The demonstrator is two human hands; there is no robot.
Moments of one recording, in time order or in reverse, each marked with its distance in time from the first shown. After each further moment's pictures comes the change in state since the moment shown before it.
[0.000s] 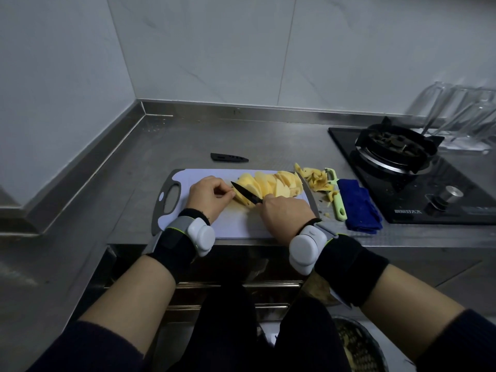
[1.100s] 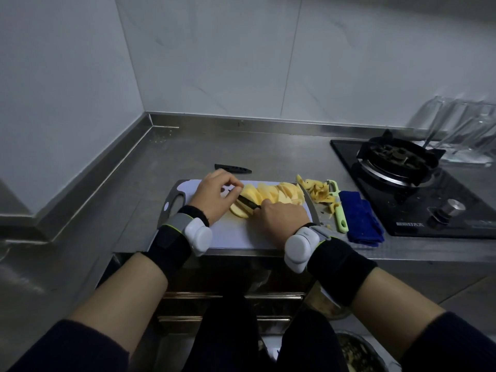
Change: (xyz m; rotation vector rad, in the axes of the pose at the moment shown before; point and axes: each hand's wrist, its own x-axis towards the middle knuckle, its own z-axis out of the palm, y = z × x) left_hand 0.015 0.021 -0.019 0.026 -0.104 0.240; right_hand 0.021 -0.001 0.006 0.068 0.012 0.034
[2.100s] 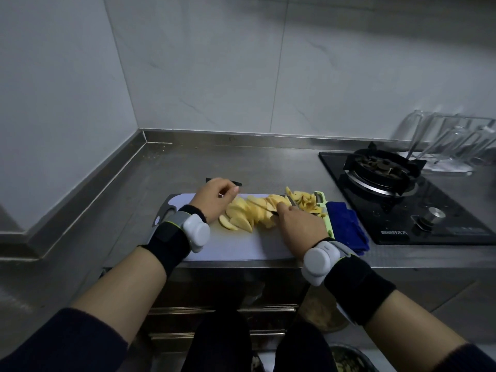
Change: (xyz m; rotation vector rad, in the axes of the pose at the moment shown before) left_hand 0.028 0.013 0.003 0.019 -0.139 -0.108; right_hand -0.027 0.050 -0.009 0.004 0.183 0.053
